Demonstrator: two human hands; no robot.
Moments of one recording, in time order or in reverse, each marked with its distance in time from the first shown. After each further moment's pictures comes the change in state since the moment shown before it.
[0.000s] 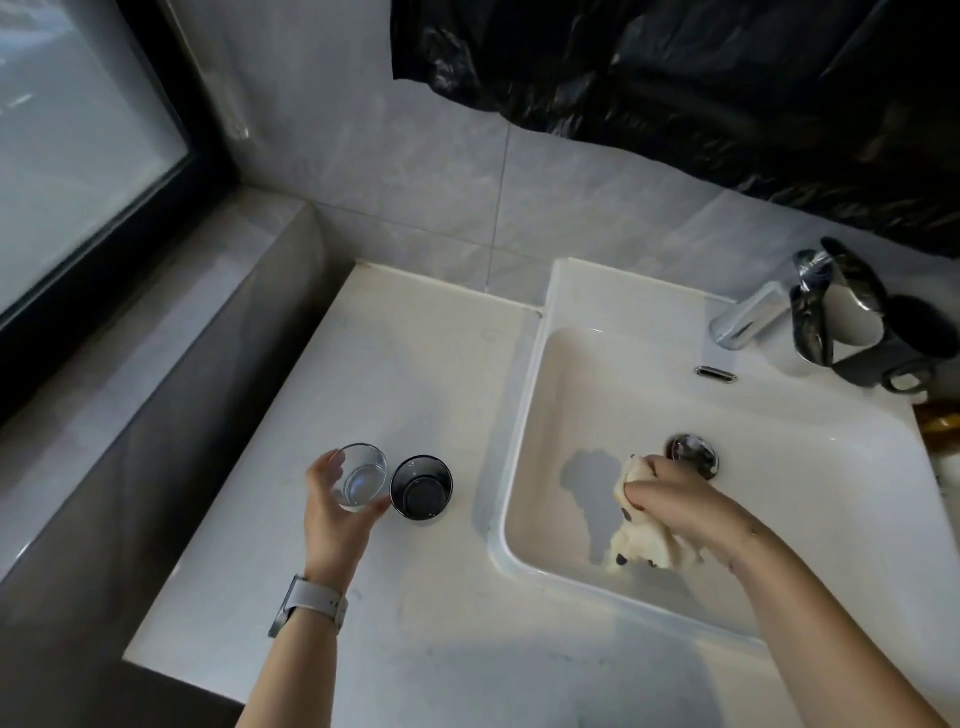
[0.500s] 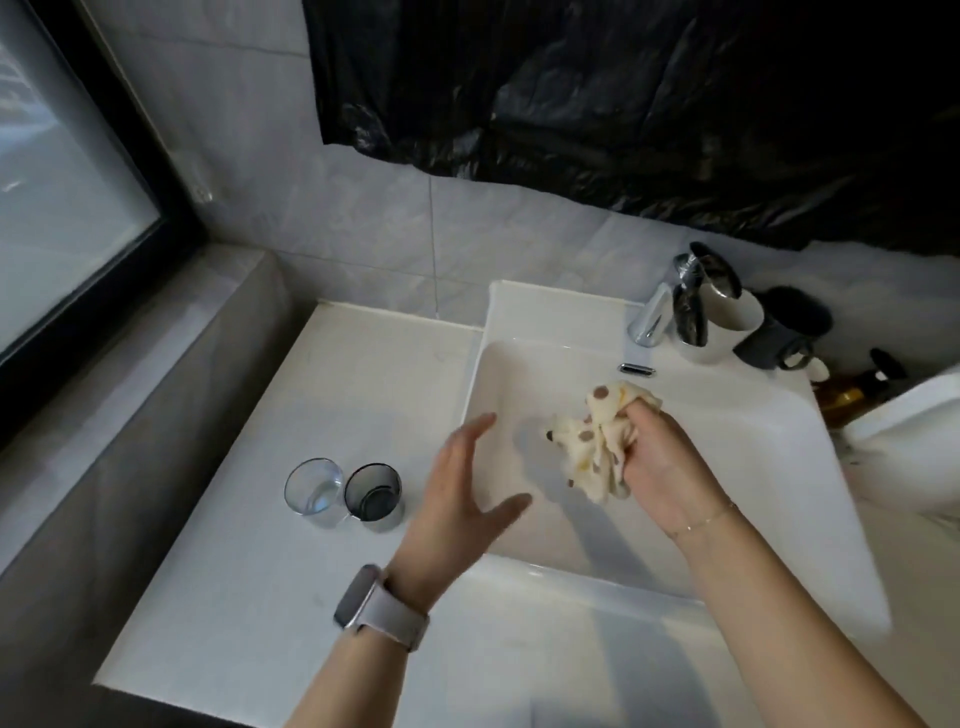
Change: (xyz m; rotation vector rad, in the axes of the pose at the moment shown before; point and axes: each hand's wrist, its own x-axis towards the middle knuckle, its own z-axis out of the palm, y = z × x) left_hand -0.110 0.152 0.077 0.166 -0.477 0.587; right_hand -0.056 0.001 -0.033 0.973 0.044 -0.421
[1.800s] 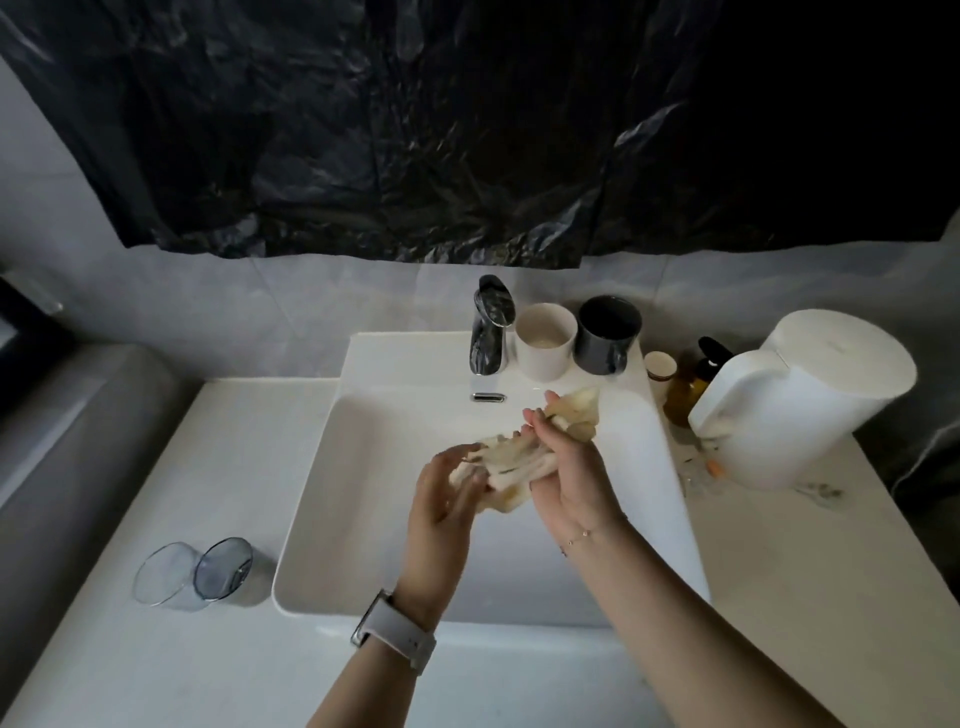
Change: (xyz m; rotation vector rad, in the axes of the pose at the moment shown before) left_hand 0.046 0.110 0.169 -0.441 0.108 -0.206; right_hand 0.011 -0.022 -0.140 0.632 0.121 -0.089
